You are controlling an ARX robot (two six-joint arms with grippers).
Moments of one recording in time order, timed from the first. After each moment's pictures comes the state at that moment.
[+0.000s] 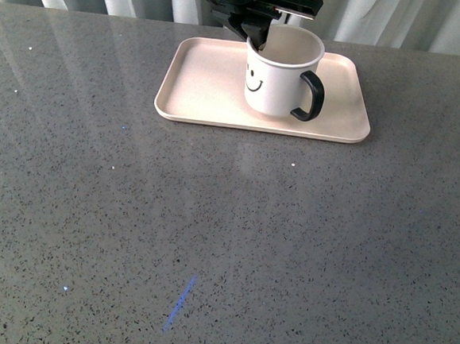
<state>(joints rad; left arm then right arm) -0.43 2.85 2.89 -1.04 0.17 0.13 0.00 0.00 0.02 0.00 0.00 -0.01</state>
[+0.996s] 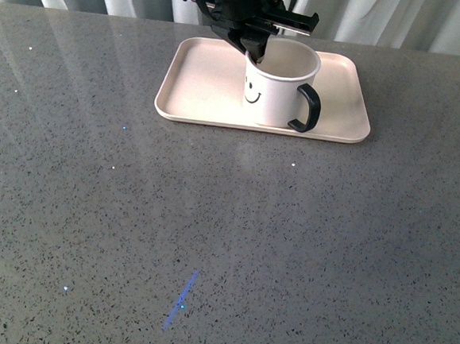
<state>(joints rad) -0.43 2.89 2.89 -1.03 0.17 0.12 0.00 0.00 0.02 0.00 0.00 -0.01</state>
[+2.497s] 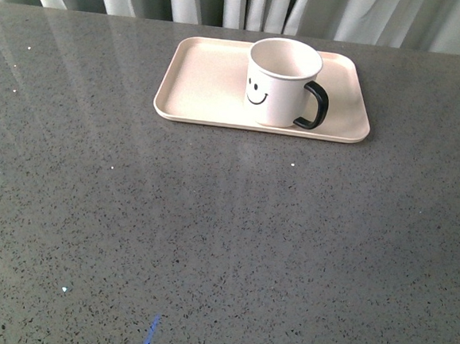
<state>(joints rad) -0.28 2.09 1.76 0.26 -0.21 0.01 0.00 0.00 0.02 0.00 0.00 -0.01</state>
